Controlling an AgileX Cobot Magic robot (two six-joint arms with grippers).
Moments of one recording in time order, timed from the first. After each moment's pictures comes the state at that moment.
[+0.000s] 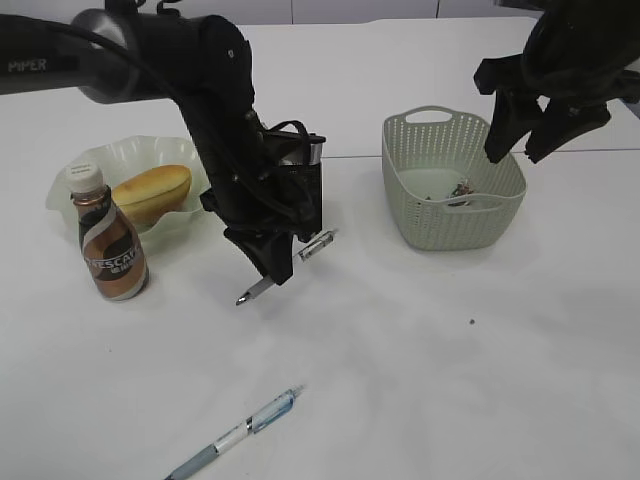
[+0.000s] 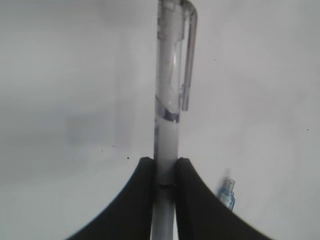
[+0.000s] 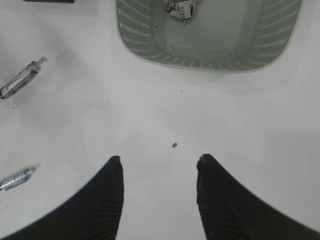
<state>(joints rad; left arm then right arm) -0.52 2.27 -1.86 -0.28 1.21 0.21 0.13 1.82 -1.67 0.19 1.24 -0.06</state>
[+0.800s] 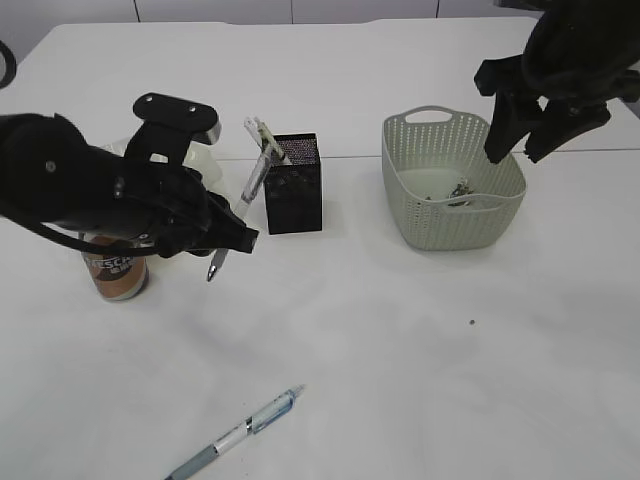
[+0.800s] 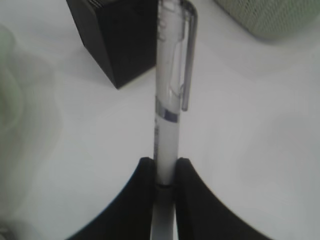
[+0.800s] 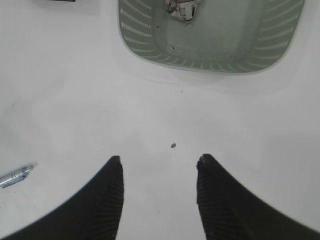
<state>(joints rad) -0.53 1.75 -0.97 -0.29 0.09 0.21 0.13 1.82 -1.67 0.19 1.24 -0.08</state>
